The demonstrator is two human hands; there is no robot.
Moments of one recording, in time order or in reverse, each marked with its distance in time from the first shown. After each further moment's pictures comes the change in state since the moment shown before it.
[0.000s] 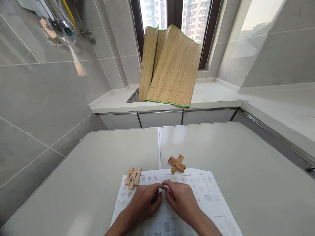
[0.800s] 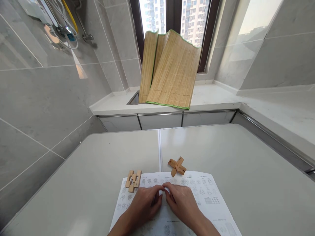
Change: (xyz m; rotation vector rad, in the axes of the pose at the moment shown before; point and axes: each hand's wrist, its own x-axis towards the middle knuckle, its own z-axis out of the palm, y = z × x) left_hand 0.001 0.000 0.000 0.006 -0.013 -0.038; right_hand 0.001 0.000 0.001 -0.026 0.010 -0.019
